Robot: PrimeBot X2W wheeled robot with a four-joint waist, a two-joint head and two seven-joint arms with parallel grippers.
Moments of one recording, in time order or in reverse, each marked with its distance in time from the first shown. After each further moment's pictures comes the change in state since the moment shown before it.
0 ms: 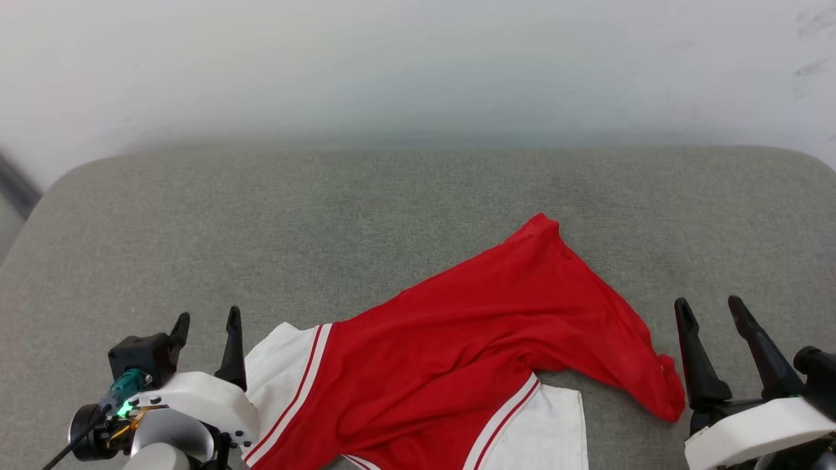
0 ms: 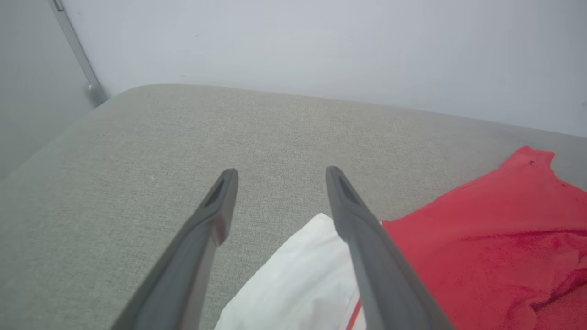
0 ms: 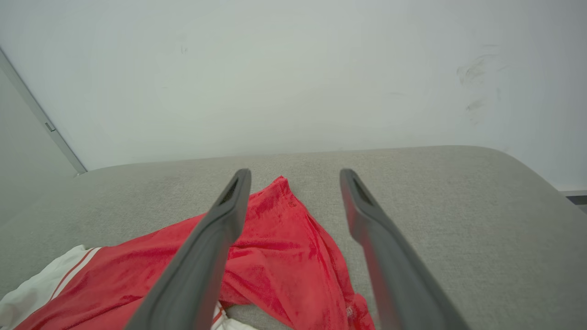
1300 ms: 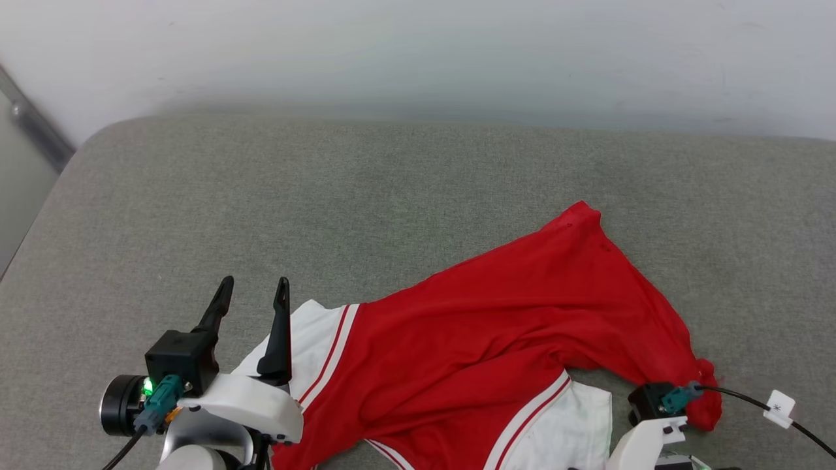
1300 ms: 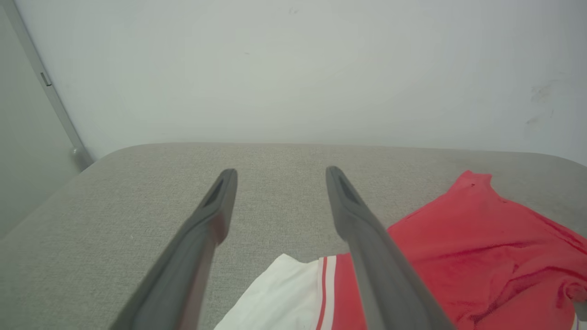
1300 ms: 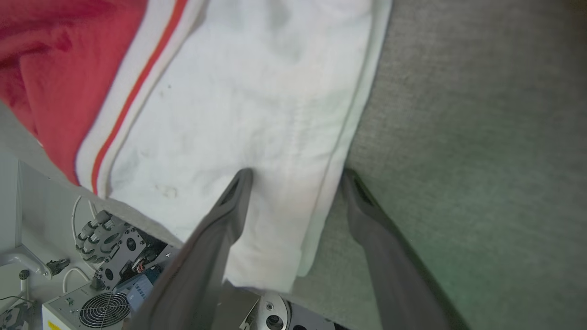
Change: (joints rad) left arm 0.000 0.015 -0.082 -0.249 0.123 0.061 -0.029; right arm -0.090 -0.060 0.234 0.479 0.162 -0.002 0.631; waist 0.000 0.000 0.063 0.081
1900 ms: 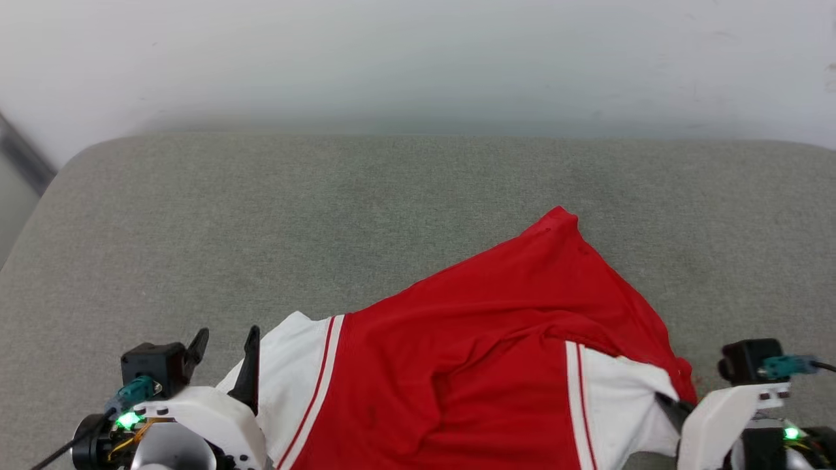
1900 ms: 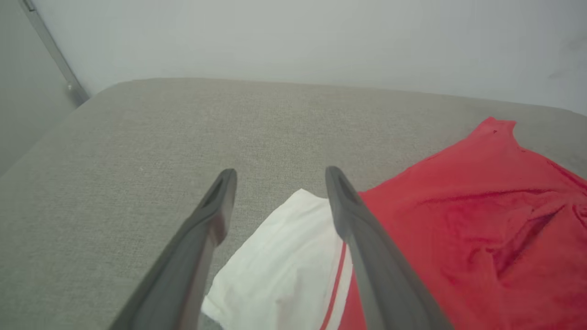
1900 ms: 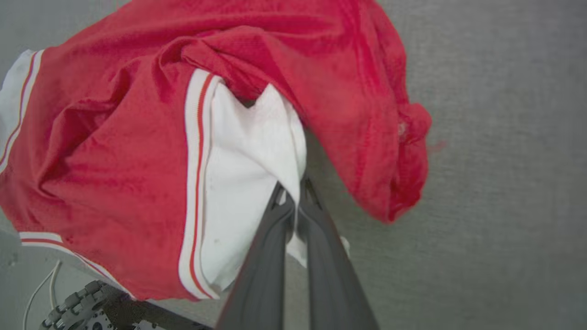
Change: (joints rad) left arm 0.065 0.065 0.027 0.038 -0.113 -0.015 0.133; right arm 0.025 -0.040 -0.168 -0.244 -0.045 0.002 -0.073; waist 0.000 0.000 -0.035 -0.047
